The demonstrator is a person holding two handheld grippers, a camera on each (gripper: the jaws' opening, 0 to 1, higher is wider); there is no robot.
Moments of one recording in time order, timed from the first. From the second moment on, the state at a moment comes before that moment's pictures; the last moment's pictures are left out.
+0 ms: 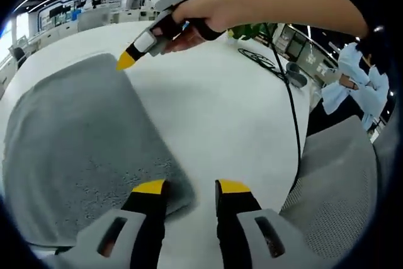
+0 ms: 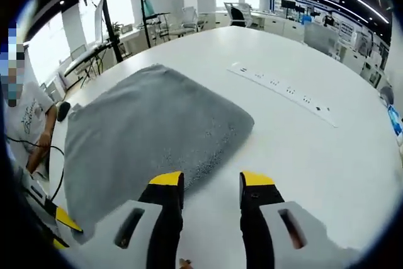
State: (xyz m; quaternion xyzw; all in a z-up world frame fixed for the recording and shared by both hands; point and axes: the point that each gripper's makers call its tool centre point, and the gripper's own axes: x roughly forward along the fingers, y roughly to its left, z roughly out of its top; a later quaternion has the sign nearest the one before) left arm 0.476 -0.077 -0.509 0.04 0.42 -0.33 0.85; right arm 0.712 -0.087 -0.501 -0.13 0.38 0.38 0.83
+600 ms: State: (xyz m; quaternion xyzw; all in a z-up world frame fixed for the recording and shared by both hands) left arm 0.473 -0.063 -0.513 0.11 0.43 -0.26 0.85; right arm 0.713 -0.072 -0.517 -0.10 0.39 0.40 0.82
